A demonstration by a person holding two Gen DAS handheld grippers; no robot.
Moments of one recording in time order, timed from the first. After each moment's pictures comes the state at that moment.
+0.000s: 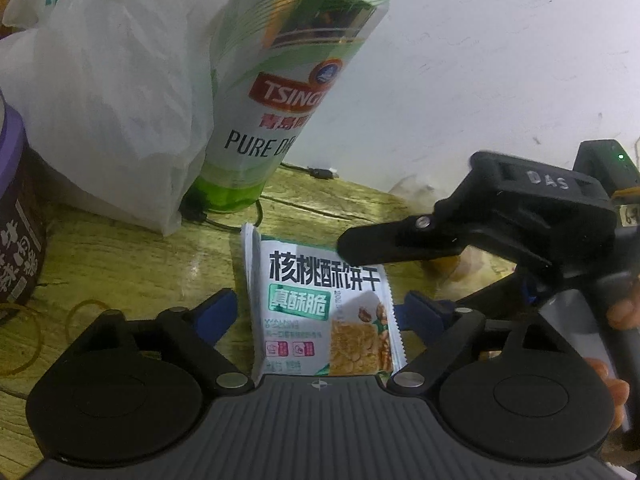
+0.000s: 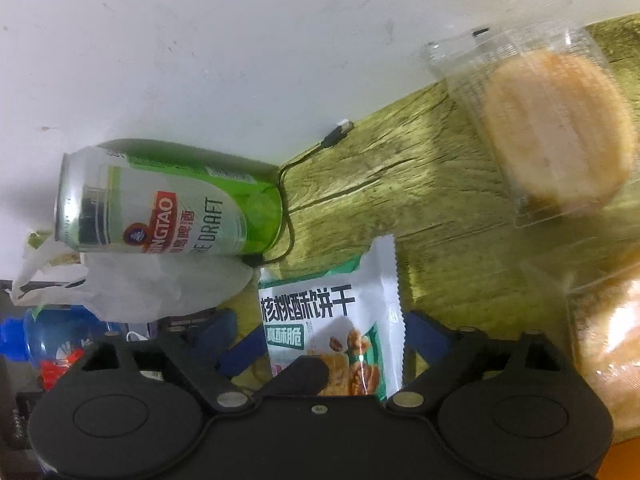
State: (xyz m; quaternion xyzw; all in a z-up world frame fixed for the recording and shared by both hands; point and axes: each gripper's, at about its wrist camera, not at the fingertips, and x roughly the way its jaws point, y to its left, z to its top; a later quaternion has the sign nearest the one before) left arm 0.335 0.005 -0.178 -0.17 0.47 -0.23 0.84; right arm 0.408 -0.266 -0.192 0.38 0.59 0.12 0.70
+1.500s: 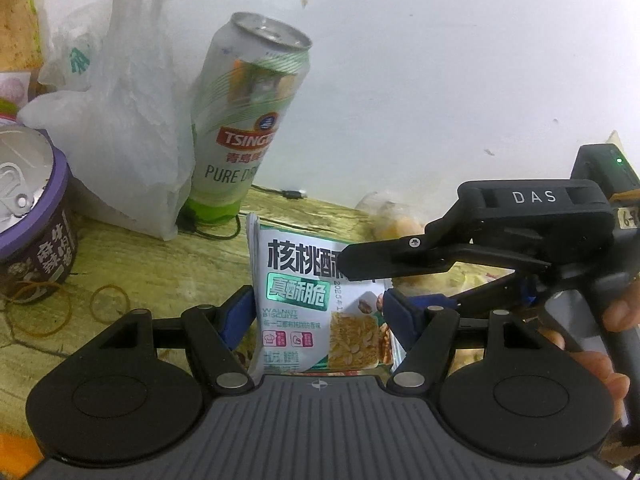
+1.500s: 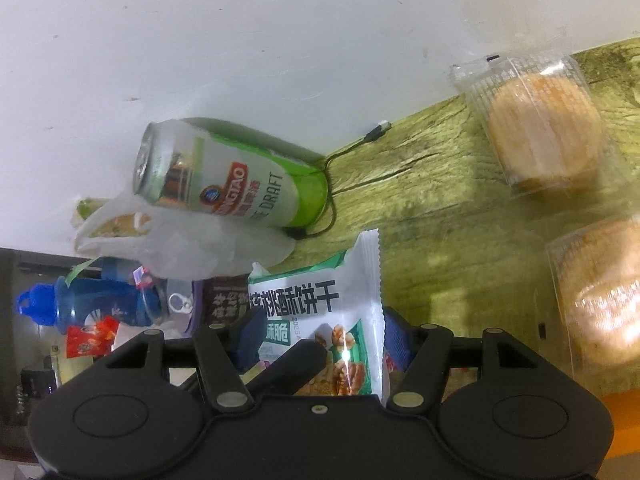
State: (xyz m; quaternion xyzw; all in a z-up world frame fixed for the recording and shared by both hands) left arm 0.286 0.001 -0.124 -0.15 0.43 -0.21 0.86; right arm 0.379 -0.265 -0.142 0.37 0.57 0.15 0.72
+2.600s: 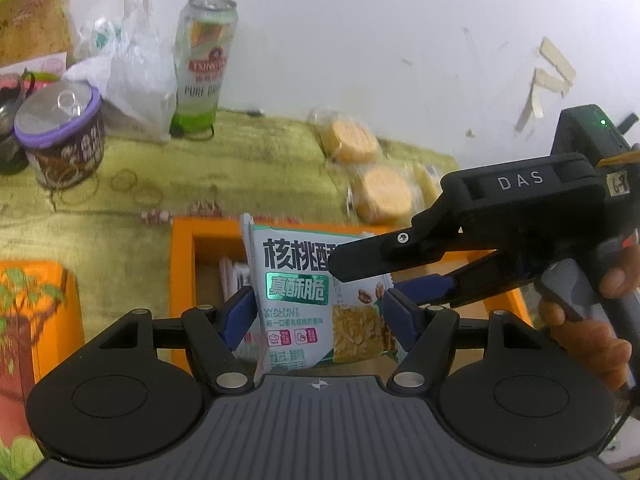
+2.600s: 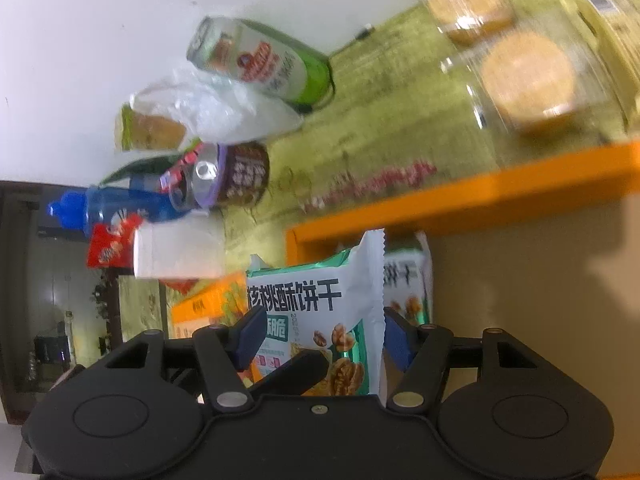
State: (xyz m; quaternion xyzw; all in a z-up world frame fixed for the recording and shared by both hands) left arm 0.137 -0.025 -0.090 -0.09 0.47 -0.22 0.85; right arm 0.242 -0.269 -0.121 0.37 0.59 0.19 0.69
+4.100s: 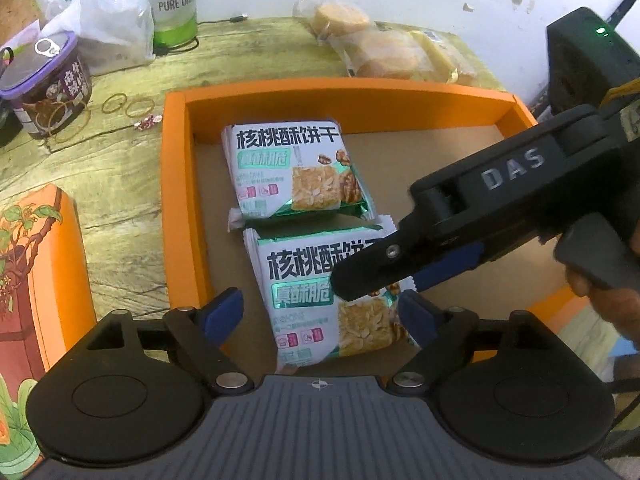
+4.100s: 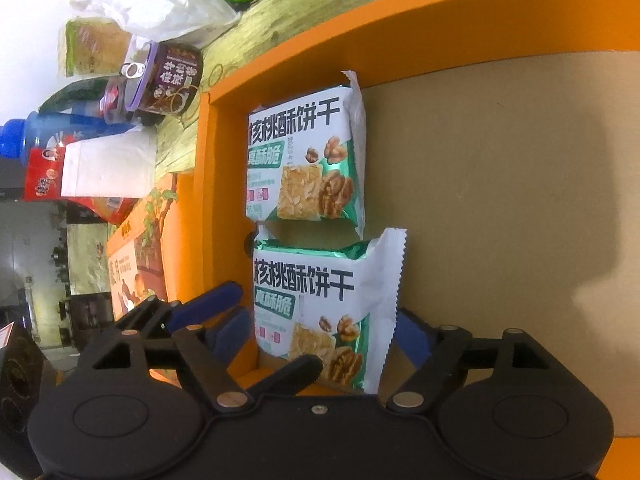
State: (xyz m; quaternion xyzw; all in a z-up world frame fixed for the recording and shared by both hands) left arm 0.097 -0.043 -0.135 0.05 0.54 -0.23 0.81; right arm 0.183 -0.246 -0.182 0.31 0.65 0.18 0.67
